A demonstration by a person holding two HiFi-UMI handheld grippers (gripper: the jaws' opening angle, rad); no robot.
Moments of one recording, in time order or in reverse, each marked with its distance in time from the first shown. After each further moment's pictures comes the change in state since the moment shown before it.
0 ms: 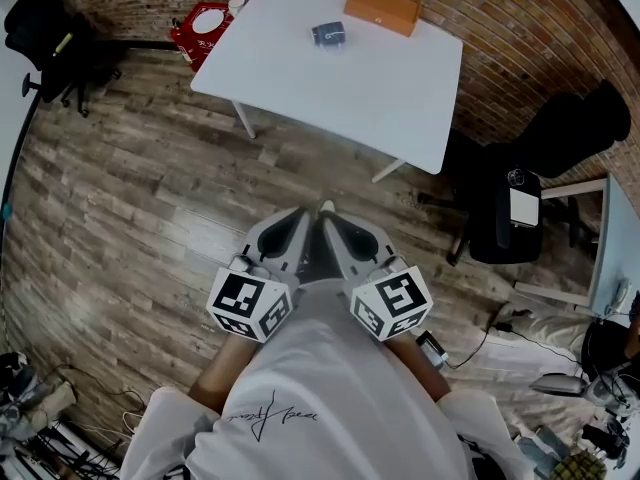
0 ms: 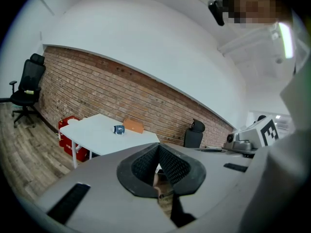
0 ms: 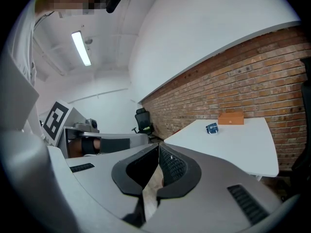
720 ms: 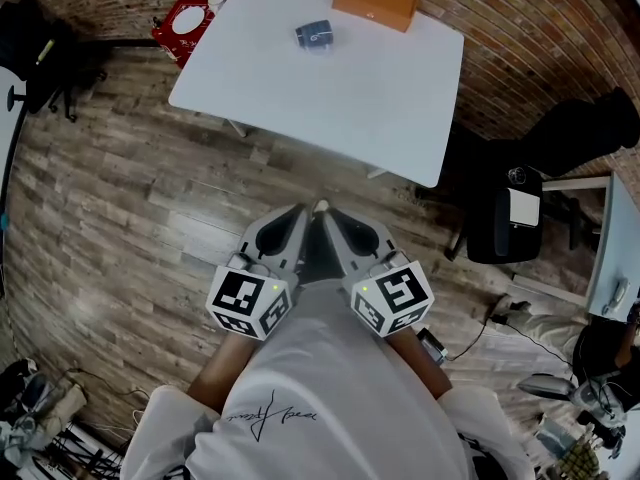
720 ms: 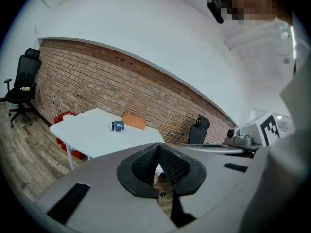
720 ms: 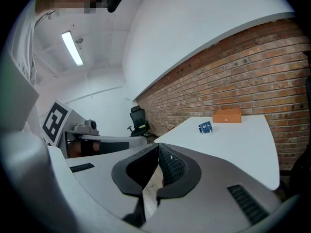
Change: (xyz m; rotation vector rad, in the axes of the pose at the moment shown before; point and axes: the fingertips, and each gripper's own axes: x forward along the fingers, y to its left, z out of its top) left arm 0.083 0.028 0.008 -0.016 0.083 0.002; right arm 0.043 -0.076 0.016 0.038 0.047 -0.023
